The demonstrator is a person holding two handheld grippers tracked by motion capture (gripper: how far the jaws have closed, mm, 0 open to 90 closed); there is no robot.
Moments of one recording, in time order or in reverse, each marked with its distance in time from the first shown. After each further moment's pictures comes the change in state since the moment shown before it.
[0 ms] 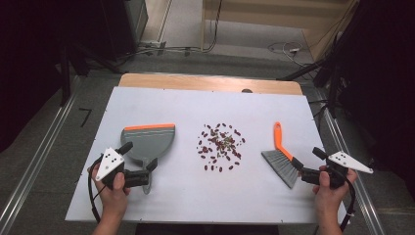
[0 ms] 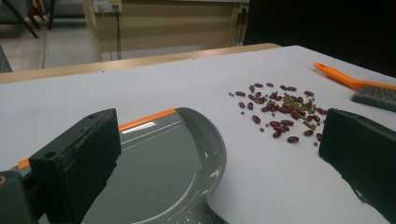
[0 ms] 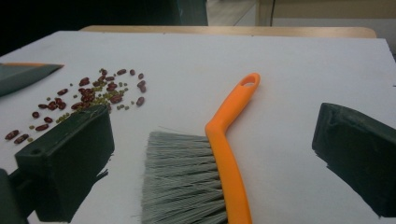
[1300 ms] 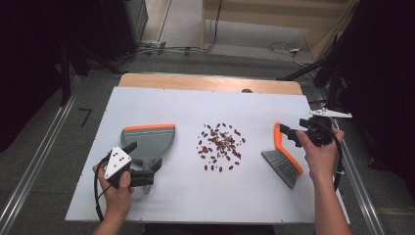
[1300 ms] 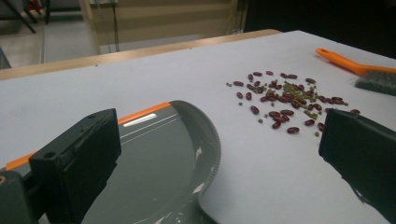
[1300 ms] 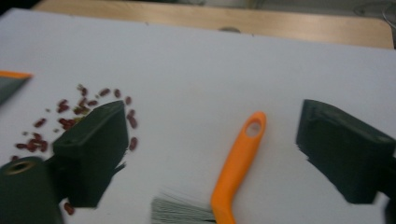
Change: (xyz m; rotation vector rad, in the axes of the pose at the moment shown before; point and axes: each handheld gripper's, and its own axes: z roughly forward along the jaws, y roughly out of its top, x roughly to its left) left arm -0.010 0.001 0.009 0.048 -0.003 0.040; right arm 0.011 0.101 0.065 0.275 -0.082 0.046
